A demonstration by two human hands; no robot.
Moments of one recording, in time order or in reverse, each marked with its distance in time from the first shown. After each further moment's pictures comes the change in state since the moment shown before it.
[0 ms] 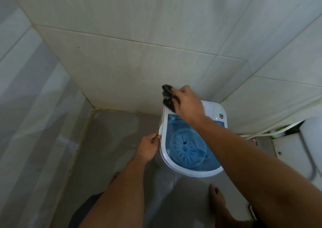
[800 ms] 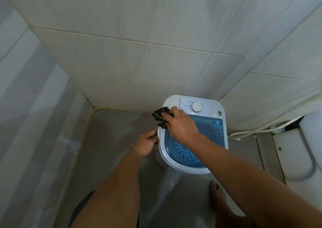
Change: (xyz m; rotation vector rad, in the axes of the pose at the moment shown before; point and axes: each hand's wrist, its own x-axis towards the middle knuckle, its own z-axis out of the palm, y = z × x) left_hand -0.016 0.031 -0.011 -0.121 -0.113 -0.139; right_hand -0.065 -0.014 0.029 -0.198 -0.191 -0.126
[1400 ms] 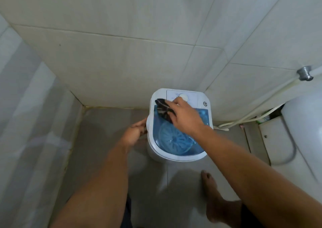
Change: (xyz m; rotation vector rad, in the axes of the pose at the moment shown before) left_hand -0.014 0.017 0.004 -0.113 -0.010 -0.046; right_hand -0.037 0.035 -0.048 0.179 -0.013 0.090
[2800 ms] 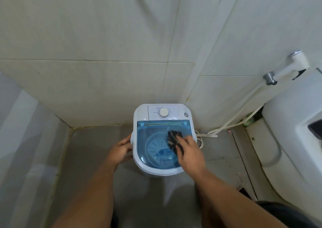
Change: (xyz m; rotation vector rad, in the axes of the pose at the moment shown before) left_hand -0.003 0.003 0.011 0.106 0.073 -0.003; right_hand -0.112 0.055 0.052 0.147 0.253 0.298
